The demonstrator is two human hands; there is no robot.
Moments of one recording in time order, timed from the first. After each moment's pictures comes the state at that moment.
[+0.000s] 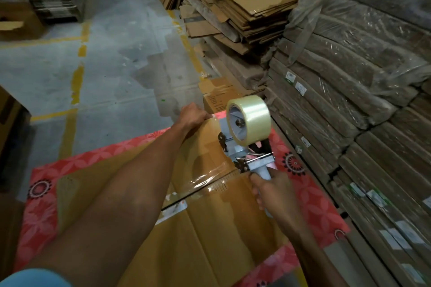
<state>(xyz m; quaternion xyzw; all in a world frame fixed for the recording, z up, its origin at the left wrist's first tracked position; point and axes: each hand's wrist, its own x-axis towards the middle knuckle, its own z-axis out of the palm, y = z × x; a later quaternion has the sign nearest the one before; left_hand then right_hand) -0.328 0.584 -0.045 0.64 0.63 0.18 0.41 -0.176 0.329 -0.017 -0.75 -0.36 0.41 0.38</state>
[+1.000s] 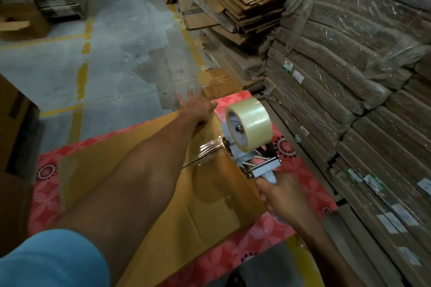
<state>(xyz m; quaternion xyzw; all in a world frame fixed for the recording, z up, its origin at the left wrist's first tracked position) -0.285 0.540 -0.037 0.80 0.59 -0.06 0.11 -0.131 0.259 -0.013 -0.72 -0.42 0.45 0.33</state>
